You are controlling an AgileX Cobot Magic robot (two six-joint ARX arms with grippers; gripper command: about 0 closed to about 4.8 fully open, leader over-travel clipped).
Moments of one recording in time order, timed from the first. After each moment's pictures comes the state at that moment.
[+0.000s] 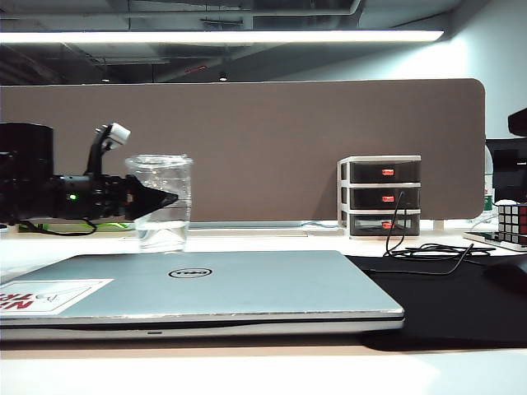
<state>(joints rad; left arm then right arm) 0.00 2.26 1.18 1.13 0.96 0.04 0.10 0.00 0.01 -0.09 -0.73 0.05</state>
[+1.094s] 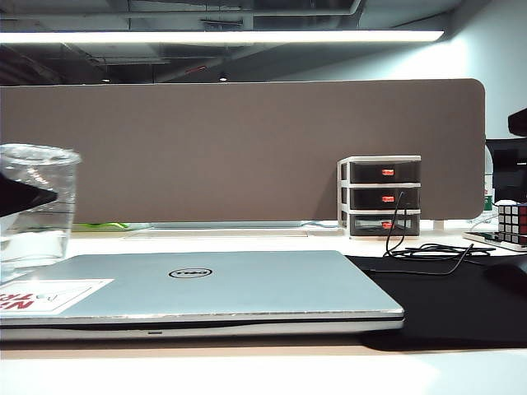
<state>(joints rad) 0.32 1.97 0.63 1.31 1.10 0.02 0.10 0.00 0.01 -0.09 -0.73 0.03</state>
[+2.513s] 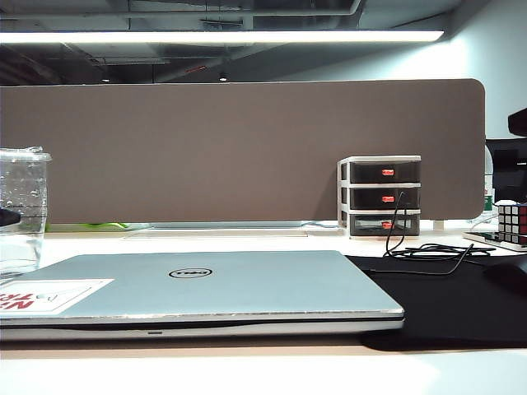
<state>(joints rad) 0.44 1.96 0.53 1.22 1.16 -0.02 0.10 0.00 0.01 -0.09 -0.73 0.03</state>
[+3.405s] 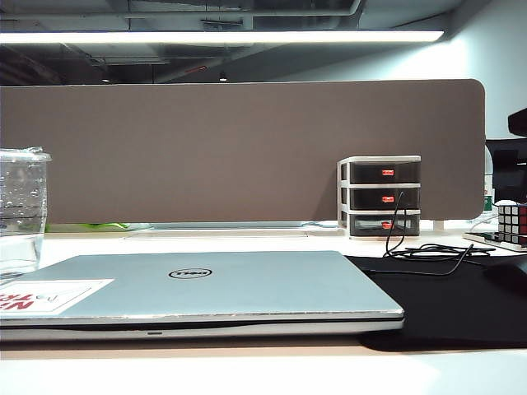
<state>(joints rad) 0.51 1.94 0.28 1.31 1.17 0.01 0.10 0.00 0.01 -0.09 -0.73 0.03</state>
